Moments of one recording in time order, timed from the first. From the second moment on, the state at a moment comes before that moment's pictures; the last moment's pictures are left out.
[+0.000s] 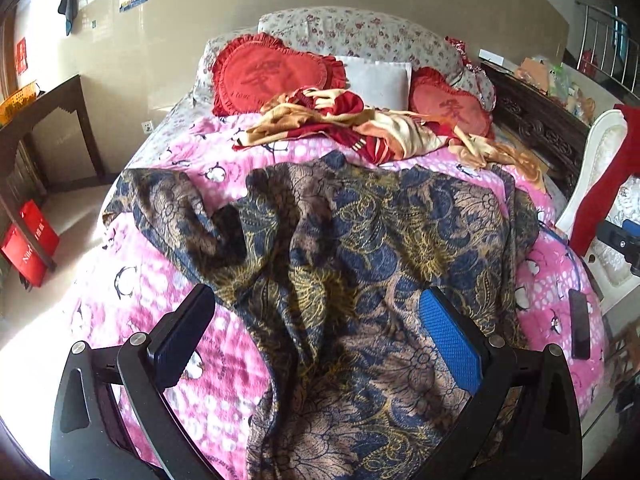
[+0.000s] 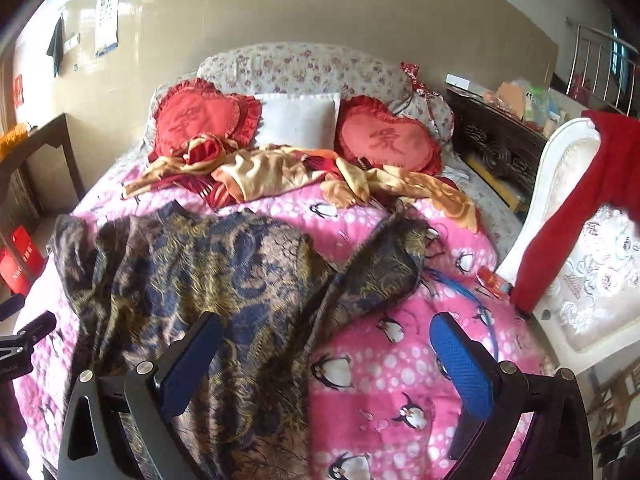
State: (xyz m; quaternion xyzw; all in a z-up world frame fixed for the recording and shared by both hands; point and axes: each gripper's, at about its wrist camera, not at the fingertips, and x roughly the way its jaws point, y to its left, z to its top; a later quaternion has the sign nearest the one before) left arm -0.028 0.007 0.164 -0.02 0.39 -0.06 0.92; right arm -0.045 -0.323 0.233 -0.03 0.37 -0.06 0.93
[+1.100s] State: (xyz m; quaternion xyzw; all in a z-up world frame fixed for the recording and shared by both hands) left arm -0.001 0.007 0.121 -0.03 0.42 -0.04 0.91; right arm 0.006 -0.290 0.152 0.00 0.41 0.00 0.91
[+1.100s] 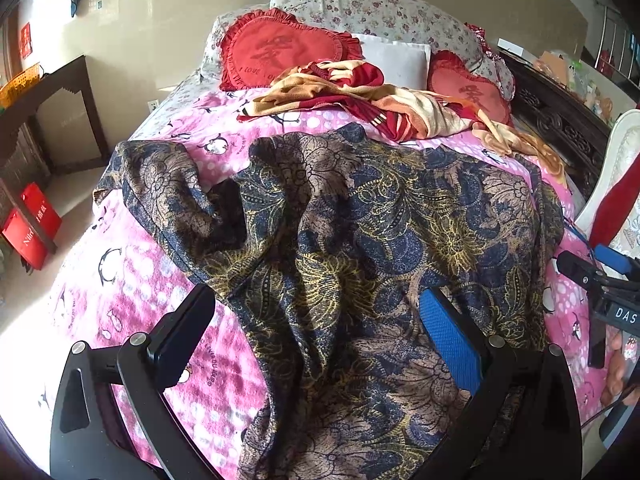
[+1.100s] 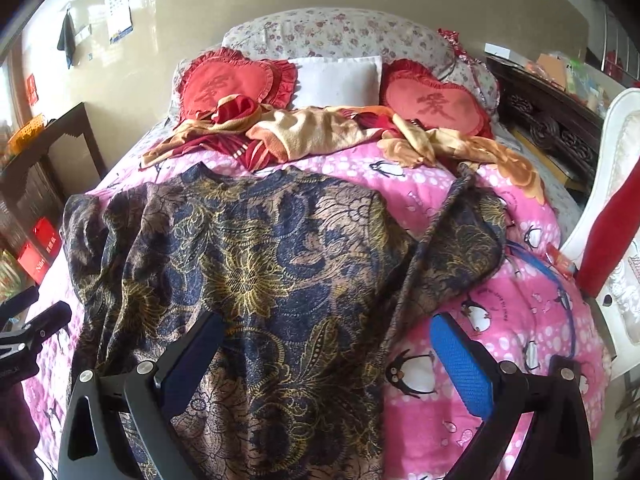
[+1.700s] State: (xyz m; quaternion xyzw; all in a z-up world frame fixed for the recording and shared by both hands) left arm 0.015 0.027 0.107 -0.04 0.43 -0.02 0.90; right arm 0.025 -0.267 0.131 -0.01 0.43 0.00 0.90
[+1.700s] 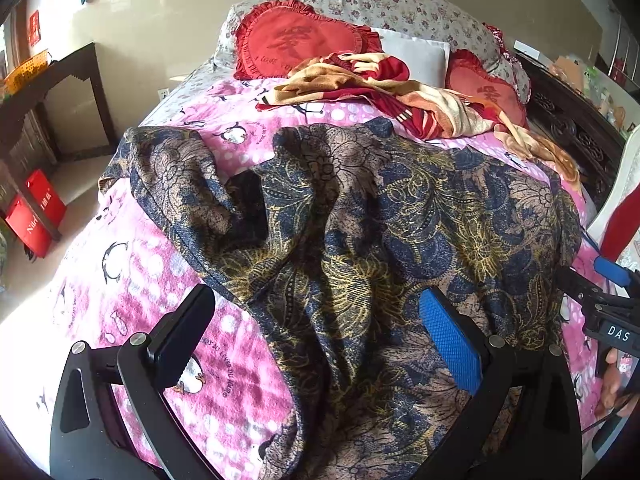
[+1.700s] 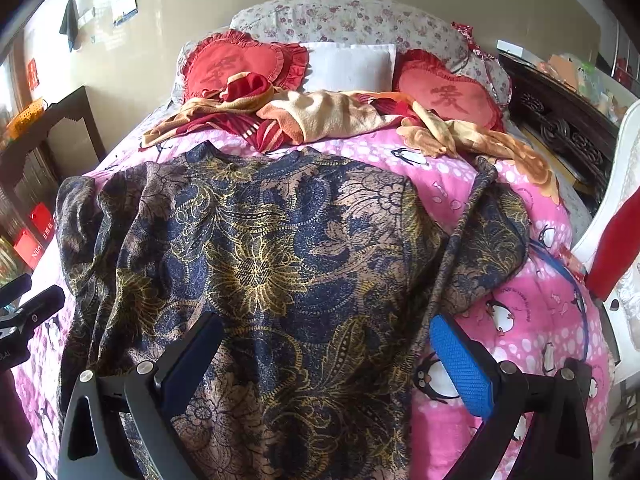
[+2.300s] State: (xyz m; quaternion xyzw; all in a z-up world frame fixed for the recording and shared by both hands) left arm 0.058 0.165 0.092 -0.17 0.42 0.08 0.89; right arm 0.050 -0.244 0.111 -0.02 0.45 0.03 0.89
